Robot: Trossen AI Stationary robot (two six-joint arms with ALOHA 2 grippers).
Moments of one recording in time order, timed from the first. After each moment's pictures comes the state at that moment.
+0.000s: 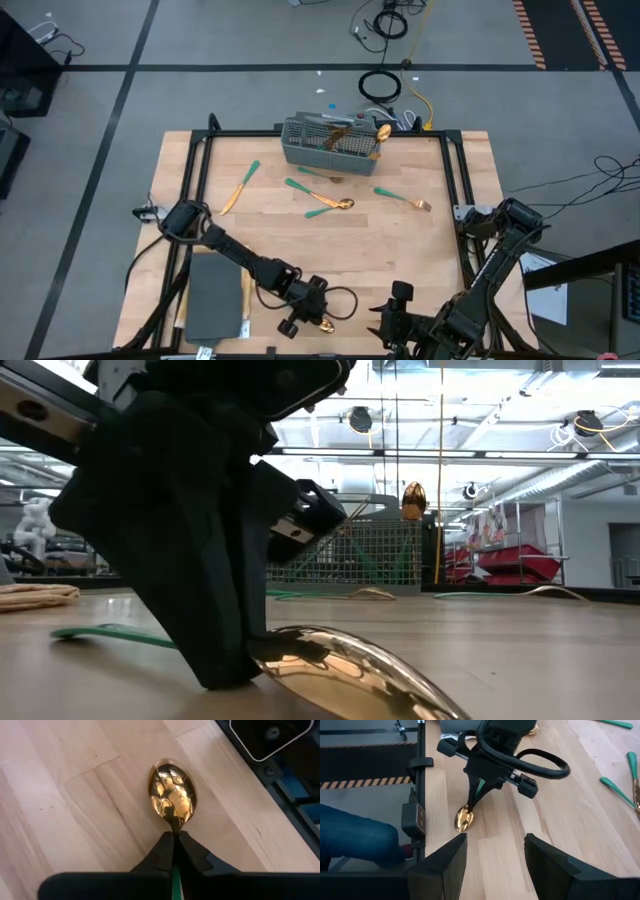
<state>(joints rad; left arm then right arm) -0.48 2.13 1.28 -0.14 0.22 0.00 0.92 1.83 1.57 -0.84 0.73 0.93</state>
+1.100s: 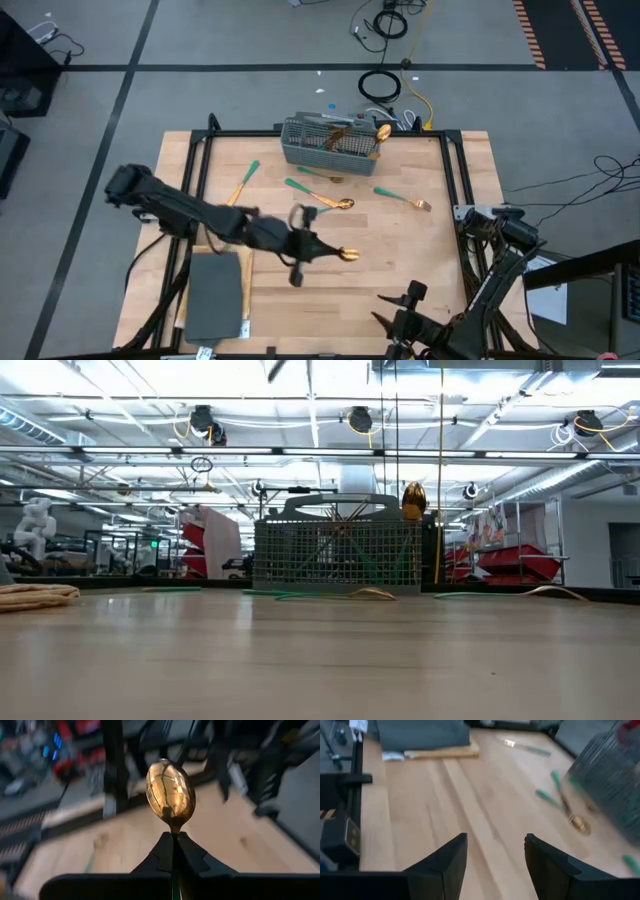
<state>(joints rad) -0.31 1.54 1.17 0.06 -0.16 0.25 1.01 1.95 1.57 -1.12 1.07 1.30</state>
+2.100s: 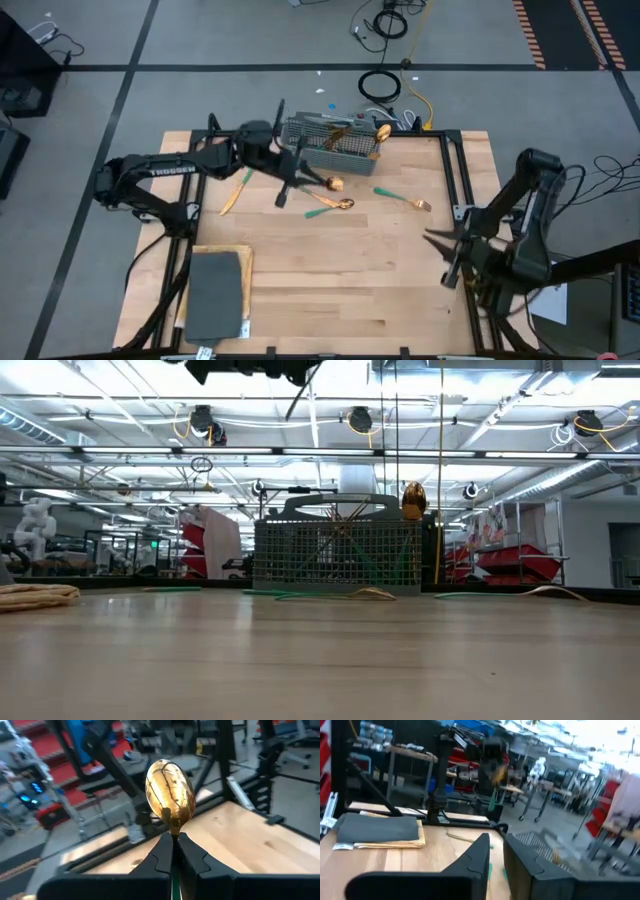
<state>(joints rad) 0.28 1.40 1.14 0.07 0.60 0.45 1.15 1.26 1.08 -1.53 1.57 1.50</state>
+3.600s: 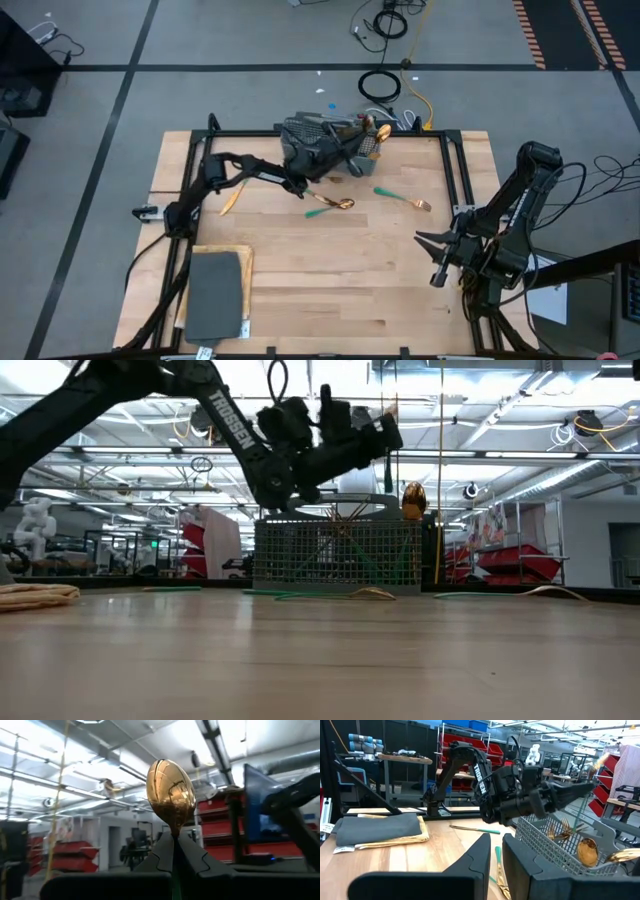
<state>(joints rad) 0.29 2.26 1.36 1.50 -0.12 0.19 1.12 1.15 0.77 -0.90 1.57 1.22</state>
